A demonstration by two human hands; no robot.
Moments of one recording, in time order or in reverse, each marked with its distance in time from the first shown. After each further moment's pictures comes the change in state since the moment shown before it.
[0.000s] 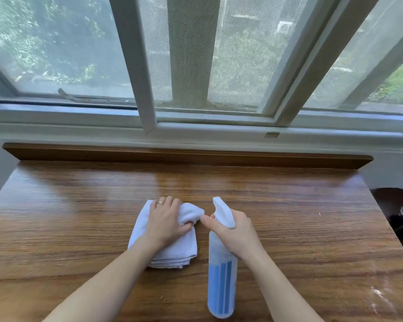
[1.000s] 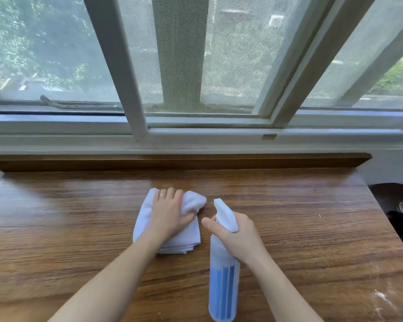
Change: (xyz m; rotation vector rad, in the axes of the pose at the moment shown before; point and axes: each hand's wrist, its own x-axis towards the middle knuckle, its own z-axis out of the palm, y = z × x) left_hand 0.050 0.006 0.010 -0.006 -0.013 -0.023; right_hand 0.017 -0.001 -0.010 0.059 0.010 -0.007
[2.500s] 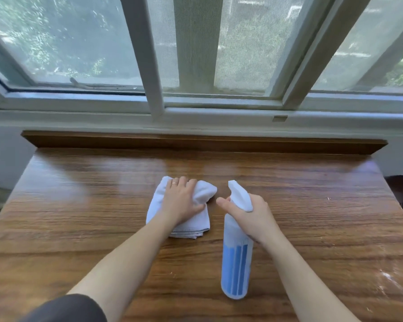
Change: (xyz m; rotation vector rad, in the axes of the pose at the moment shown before) left_hand -0.040 0.010 -0.016 -0.018 -0.133 -0.016; right_hand -0.036 0.002 -0.006 -0.044 0.032 0.015
